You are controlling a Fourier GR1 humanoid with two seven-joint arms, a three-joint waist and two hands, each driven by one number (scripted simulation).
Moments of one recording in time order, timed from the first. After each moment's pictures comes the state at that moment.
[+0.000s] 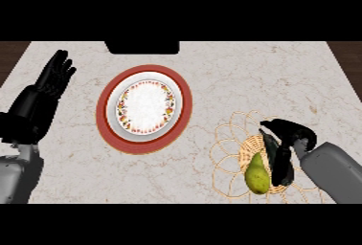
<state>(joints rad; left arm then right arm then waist) -0.27 0.38 0.00 -1.61 0.15 0.02 0.10 -0.47 -0.61 0.61 -1.32 0.05 0.45 0.89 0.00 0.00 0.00</state>
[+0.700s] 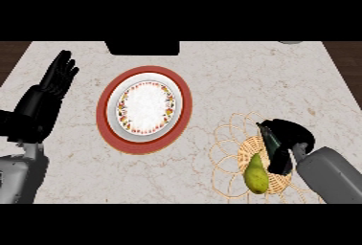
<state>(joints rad) -0.27 0.34 0.02 -1.59 0.11 0.00 0.10 -0.42 -0.55 0.56 -1.26 0.31 0.39 0.72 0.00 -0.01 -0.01</state>
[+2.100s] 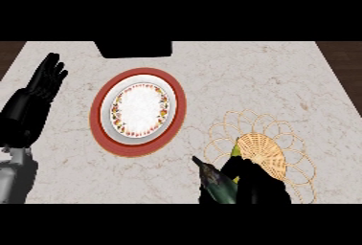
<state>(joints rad) -0.24 0.36 0.06 -1.63 0.12 -0.01 0.13 -0.06 -0.14 0.84 -2.06 1.43 -0.05 1.19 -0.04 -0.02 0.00</state>
